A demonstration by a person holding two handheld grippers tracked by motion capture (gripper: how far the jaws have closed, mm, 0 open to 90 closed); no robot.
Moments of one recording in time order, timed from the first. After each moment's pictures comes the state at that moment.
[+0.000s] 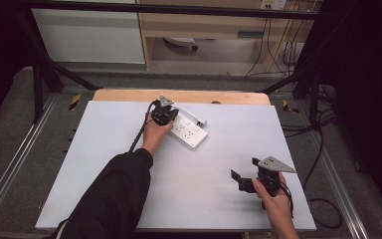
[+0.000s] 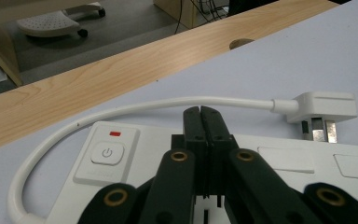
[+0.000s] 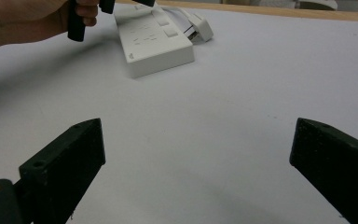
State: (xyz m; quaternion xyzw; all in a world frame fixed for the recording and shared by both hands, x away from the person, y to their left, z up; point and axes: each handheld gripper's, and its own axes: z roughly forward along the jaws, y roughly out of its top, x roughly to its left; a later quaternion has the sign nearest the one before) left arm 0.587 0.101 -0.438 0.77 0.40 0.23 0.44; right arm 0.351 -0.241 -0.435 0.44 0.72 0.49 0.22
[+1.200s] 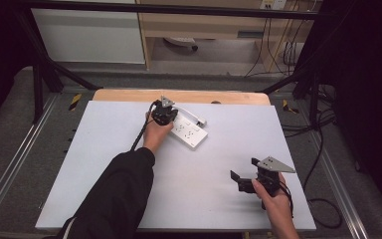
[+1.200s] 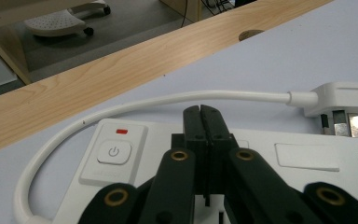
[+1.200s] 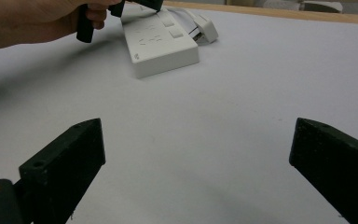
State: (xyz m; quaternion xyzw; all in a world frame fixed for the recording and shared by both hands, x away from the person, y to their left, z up) left arm 0.592 0.100 -0.444 0.78 0.39 0.25 0.42; right arm 0.350 -0.240 -0.434 0.44 0.72 0.49 0.22
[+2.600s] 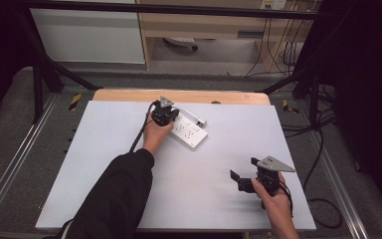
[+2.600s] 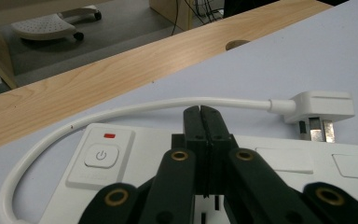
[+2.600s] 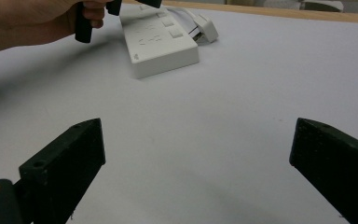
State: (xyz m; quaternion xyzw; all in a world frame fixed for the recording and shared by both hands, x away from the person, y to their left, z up) left arm 0.587 0.101 -0.440 0.77 0.39 0.23 0.45; right arm 0.352 -0.239 -0.434 0.44 0.72 0.49 0.22
